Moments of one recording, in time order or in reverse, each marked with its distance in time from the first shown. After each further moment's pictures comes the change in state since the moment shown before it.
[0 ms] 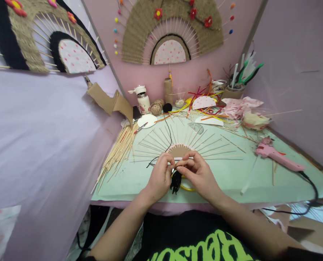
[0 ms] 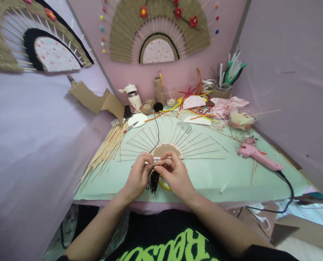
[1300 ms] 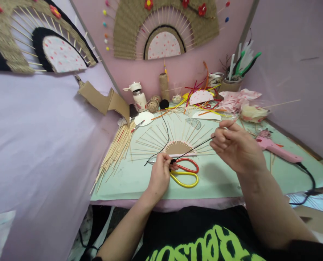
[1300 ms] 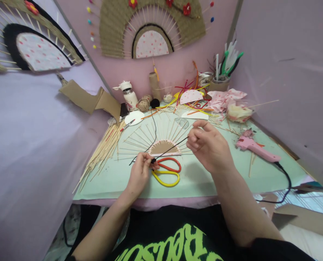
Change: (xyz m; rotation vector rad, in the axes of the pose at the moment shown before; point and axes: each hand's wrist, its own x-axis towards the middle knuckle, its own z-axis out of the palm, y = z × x) left_hand -0.005 -0.006 0.024 -0.223 0.074 -0.448; right_hand 0.026 -0.065 -0.071 0.125 0.177 -0.134
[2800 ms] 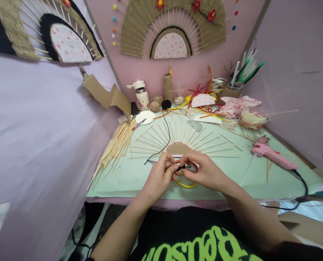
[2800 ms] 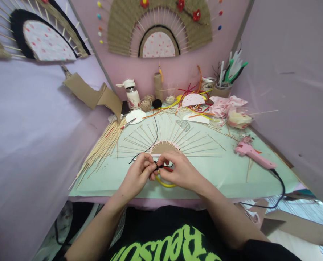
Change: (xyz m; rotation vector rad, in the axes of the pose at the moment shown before) left_hand -0.010 0.021 -0.016 -0.103 -0.239 -0.064; right_hand -0.027 0.036 0.037 -0.881 -0.484 -0.274
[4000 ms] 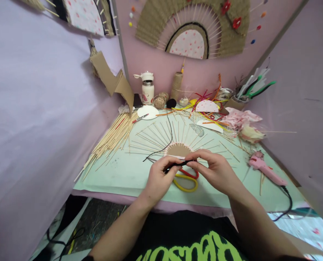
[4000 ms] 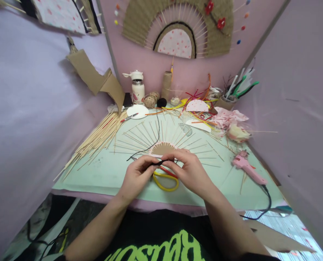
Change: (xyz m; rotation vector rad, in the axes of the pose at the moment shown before) left_hand 0.004 -0.020 0.008 -0.153 0.262 0.214; right_hand 0.012 -0.010 -0.013 -0.042 0.005 0.119
